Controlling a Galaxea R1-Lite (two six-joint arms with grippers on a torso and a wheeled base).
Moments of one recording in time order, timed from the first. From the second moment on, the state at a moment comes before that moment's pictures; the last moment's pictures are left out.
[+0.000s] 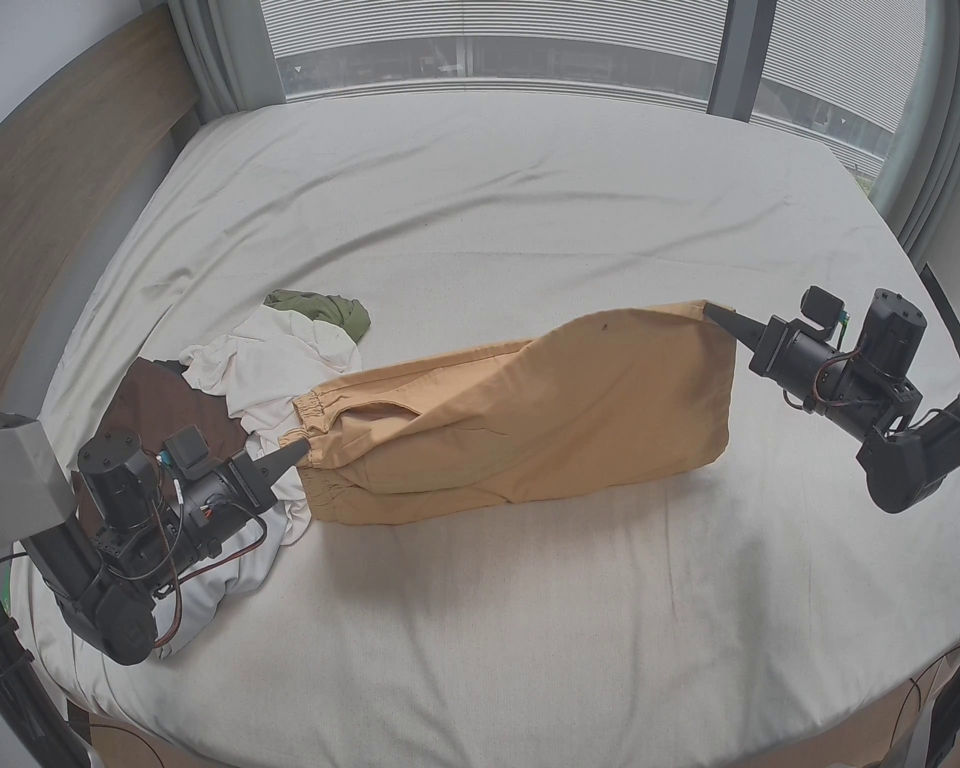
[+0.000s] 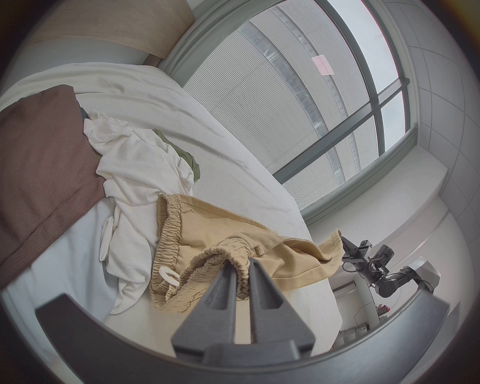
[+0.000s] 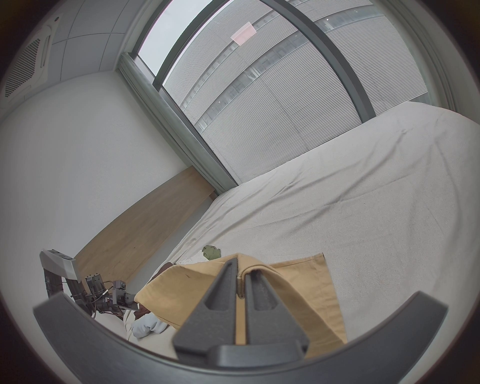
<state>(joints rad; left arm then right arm) -0.17 1.96 -0.35 -1.55 -0.38 -0.66 0.15 1.87 -0.85 -1.13 0.50 0.43</state>
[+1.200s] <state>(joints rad) -0.15 2.03 -0.46 -1.55 -0.27 -0.70 0.15 2.02 -1.13 -0.96 0.50 0.42</state>
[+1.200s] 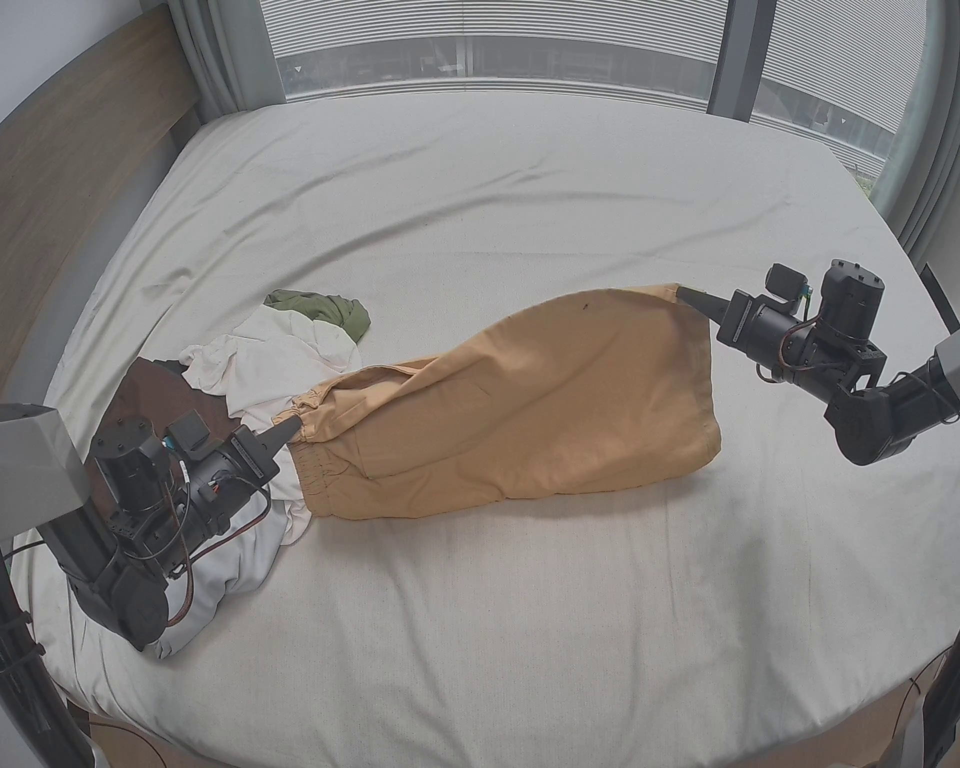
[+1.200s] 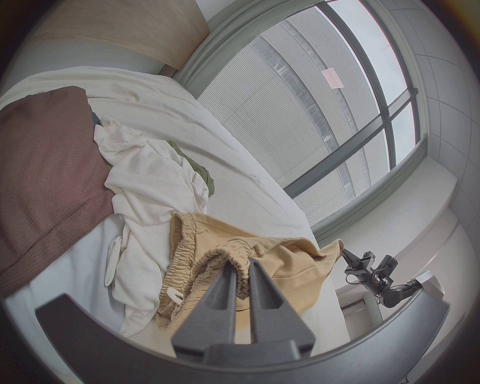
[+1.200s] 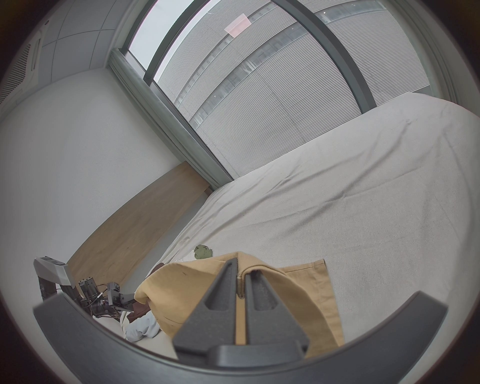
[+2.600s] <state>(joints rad) -0.17 2.20 -0.66 -1.55 -0.14 -0.80 0.15 2.27 -1.44 -0.92 0.50 0.43</state>
